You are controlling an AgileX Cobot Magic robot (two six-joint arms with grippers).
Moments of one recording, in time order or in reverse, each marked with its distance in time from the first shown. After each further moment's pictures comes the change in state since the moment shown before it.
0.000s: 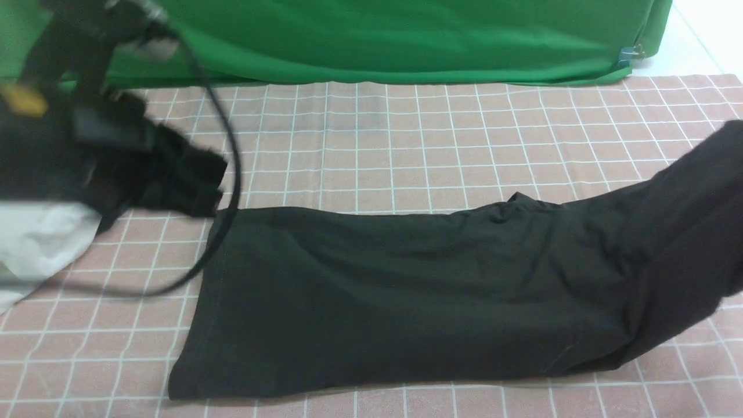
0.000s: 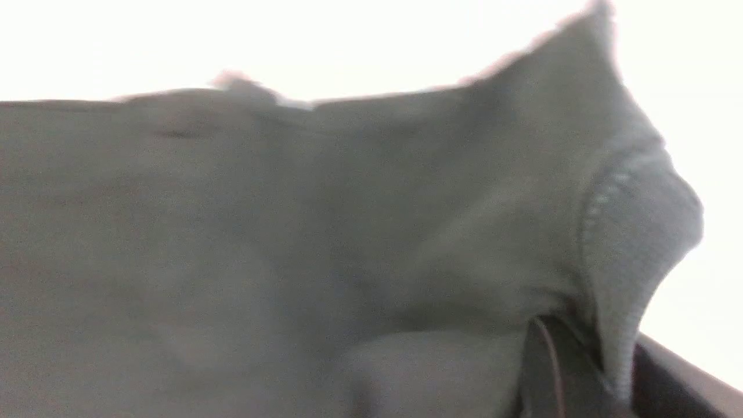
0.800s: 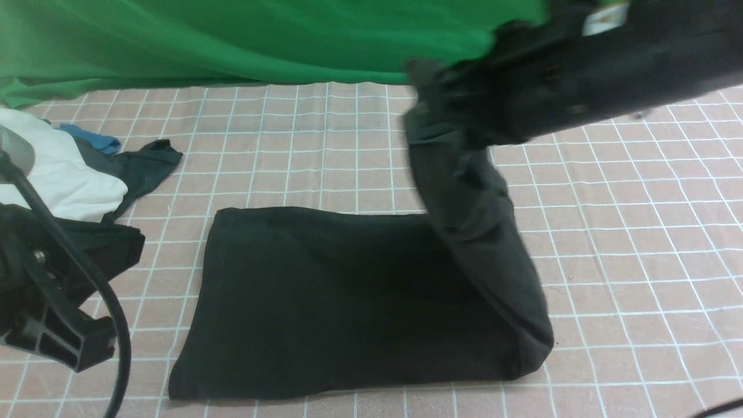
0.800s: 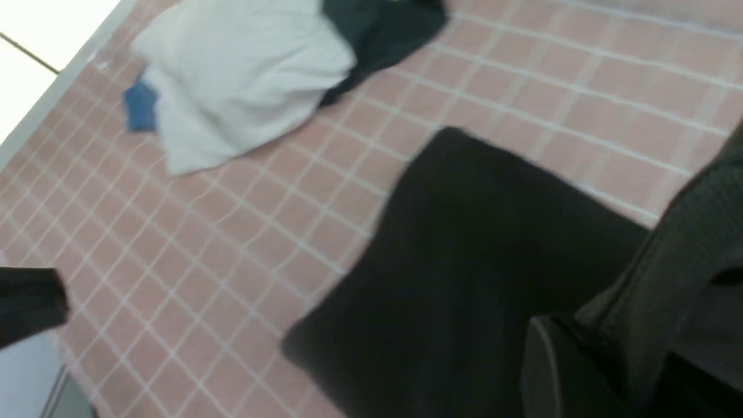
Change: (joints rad) right arm 0.656 0.295 -0.307 0.323 -0.220 -0.001; left arm 0.000 -0.348 0.164 0.086 0.057 -0.051
